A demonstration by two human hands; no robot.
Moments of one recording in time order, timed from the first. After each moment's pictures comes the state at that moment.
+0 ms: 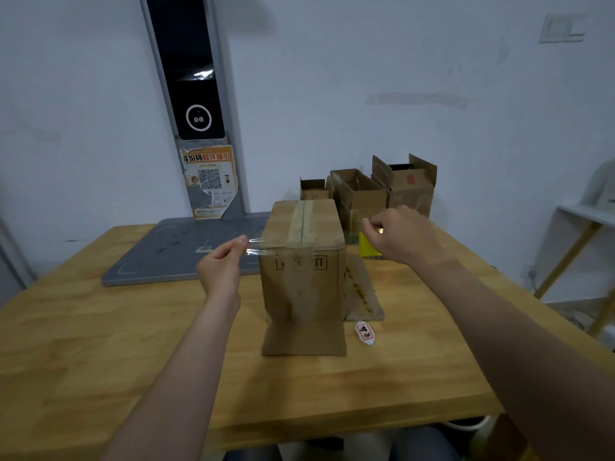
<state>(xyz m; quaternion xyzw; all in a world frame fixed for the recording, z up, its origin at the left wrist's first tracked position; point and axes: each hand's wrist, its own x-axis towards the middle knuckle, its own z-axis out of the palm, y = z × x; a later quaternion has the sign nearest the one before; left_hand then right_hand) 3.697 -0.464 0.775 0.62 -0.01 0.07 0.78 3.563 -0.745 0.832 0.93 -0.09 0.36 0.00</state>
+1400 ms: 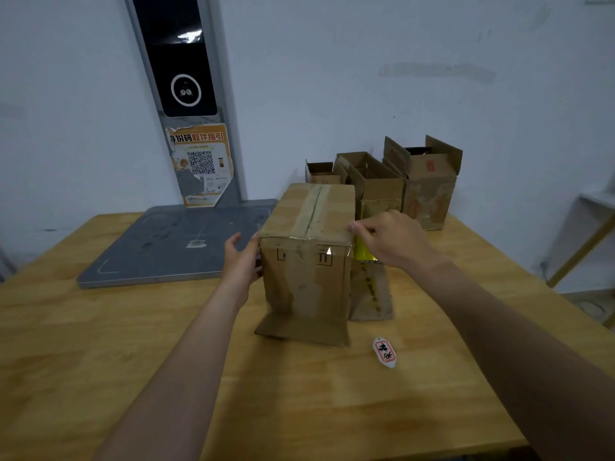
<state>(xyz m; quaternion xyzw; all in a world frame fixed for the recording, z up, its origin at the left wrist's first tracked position) 3.794 -0.507 0.748 0.65 -0.01 -0.12 0.75 3.647 -0.755 0.800 0.95 -0.07 0.29 -0.08</state>
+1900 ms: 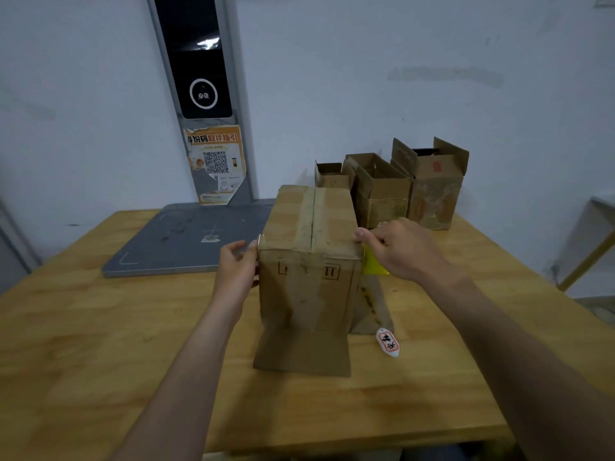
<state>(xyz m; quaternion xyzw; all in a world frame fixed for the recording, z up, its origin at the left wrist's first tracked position) 3.738 -0.462 0.755 0.72 -0.04 -0.03 0.70 3.608 -0.730 0.799 0.95 -0.05 0.30 -0.07</state>
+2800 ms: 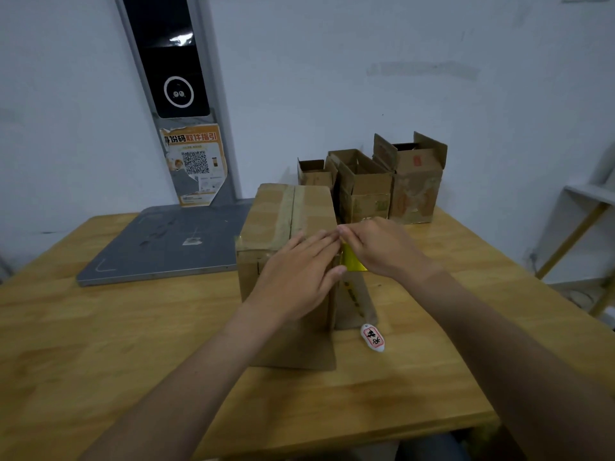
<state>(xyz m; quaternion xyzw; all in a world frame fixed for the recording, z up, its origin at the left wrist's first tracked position) 3.667 -0.527 0.784 0.82 -0.54 0.20 0.06 3.606 -0.725 0.799 0.96 -0.03 0.27 -0.06</state>
